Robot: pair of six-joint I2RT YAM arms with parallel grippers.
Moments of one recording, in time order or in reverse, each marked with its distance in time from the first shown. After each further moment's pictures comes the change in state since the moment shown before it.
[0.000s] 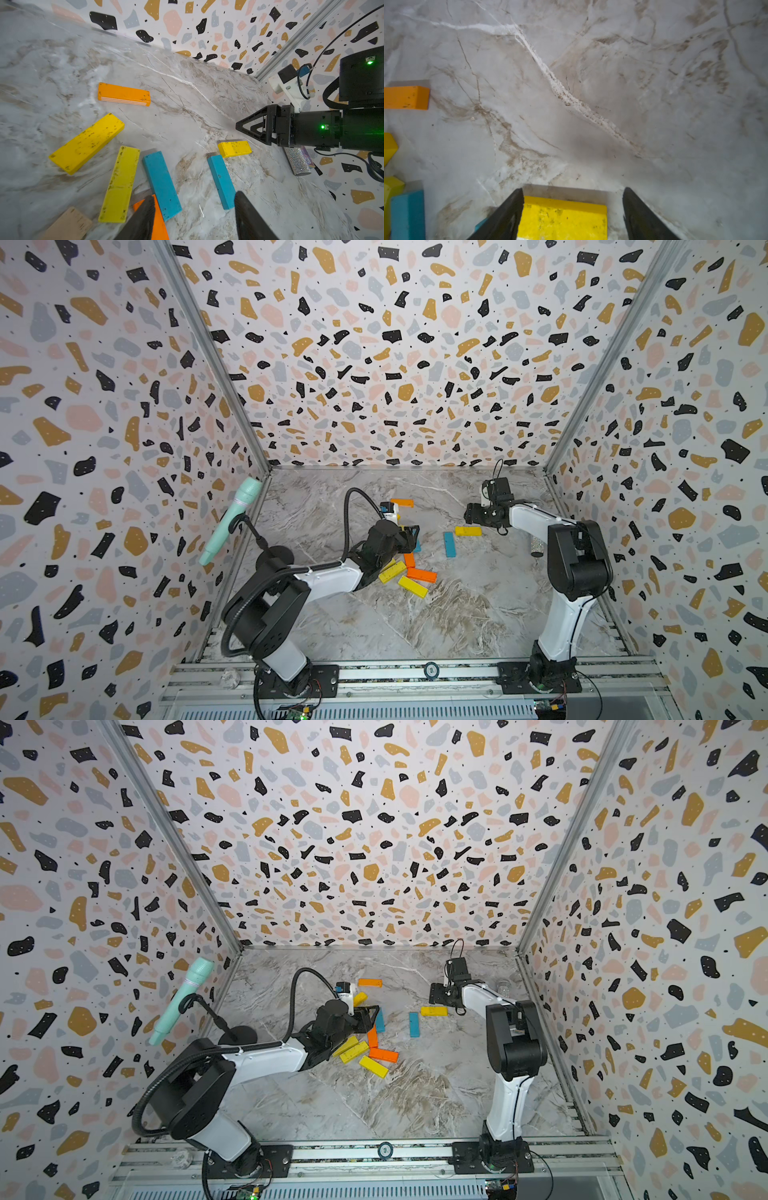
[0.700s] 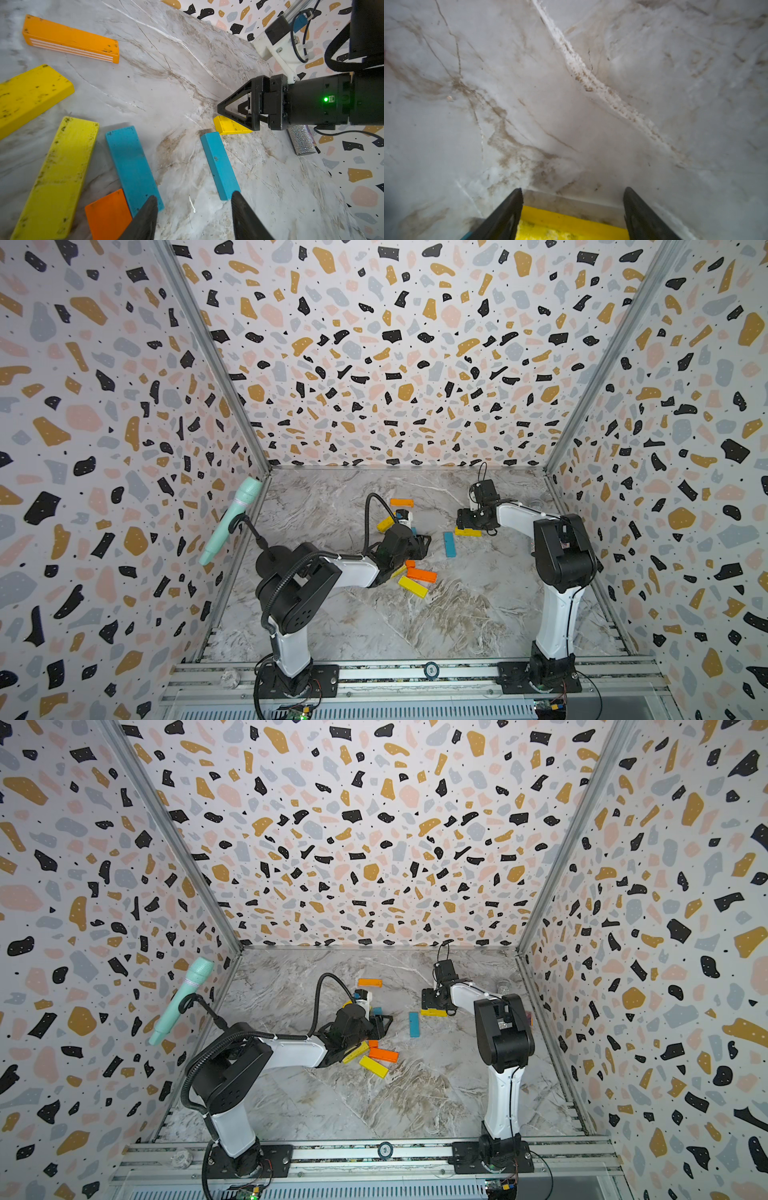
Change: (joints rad) left arm -0.048 0.176 0.060 0.045 0.071 -0.039; right arm 0.061 0.079 0.048 -0.047 0.063 -0.034
